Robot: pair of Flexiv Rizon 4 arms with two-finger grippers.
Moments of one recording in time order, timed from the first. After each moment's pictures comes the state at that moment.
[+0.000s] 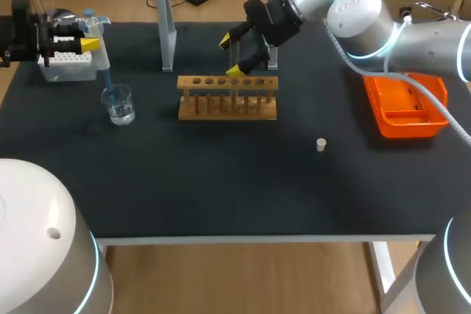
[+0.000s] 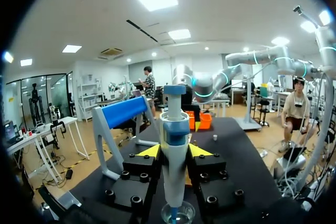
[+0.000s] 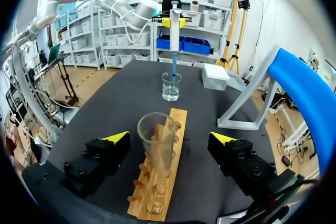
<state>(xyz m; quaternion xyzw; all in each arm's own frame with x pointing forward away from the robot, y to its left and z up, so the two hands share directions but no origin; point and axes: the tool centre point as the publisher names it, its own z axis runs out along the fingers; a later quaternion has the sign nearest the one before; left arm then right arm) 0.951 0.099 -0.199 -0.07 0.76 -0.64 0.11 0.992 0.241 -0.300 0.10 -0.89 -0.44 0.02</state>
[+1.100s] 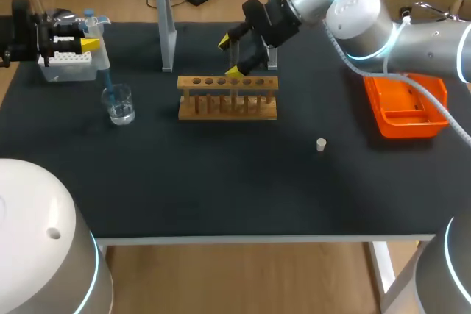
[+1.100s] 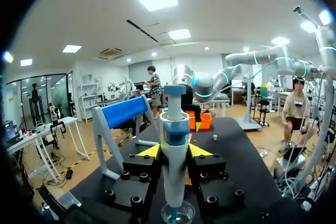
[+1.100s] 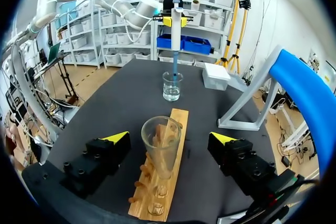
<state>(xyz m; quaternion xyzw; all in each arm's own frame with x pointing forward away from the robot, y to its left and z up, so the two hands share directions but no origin) 0.951 0.099 -0.199 -0.07 0.76 -0.64 0.11 0.990 0.244 -0.300 0.10 -0.89 -0.44 0.01</state>
